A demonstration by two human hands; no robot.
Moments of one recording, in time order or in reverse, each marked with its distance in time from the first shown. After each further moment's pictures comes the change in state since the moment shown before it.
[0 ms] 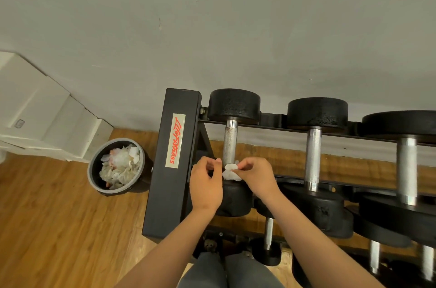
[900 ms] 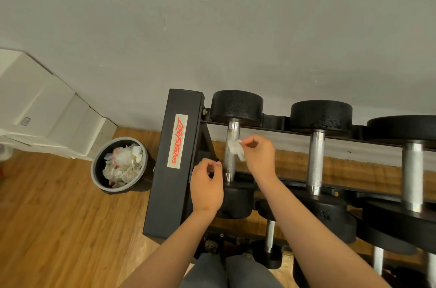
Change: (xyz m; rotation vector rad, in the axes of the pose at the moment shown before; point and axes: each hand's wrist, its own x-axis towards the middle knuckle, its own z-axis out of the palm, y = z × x) left_hand -0.001 0.003 -0.001 0.016 0.008 -0.038; right_hand 0.028 -0.030 -0.003 0.102 0.263 -0.061
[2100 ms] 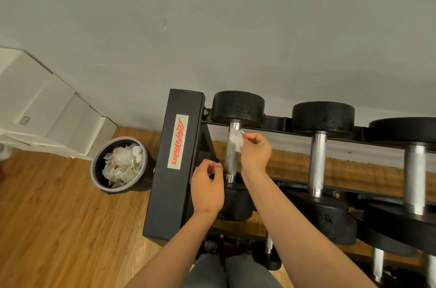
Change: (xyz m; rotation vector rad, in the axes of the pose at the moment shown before) left_hand -0.001 0.001 0.000 -0.025 0.008 -0.015; right_hand 0.004 -0.012 0.030 0.465 0.269 0.231
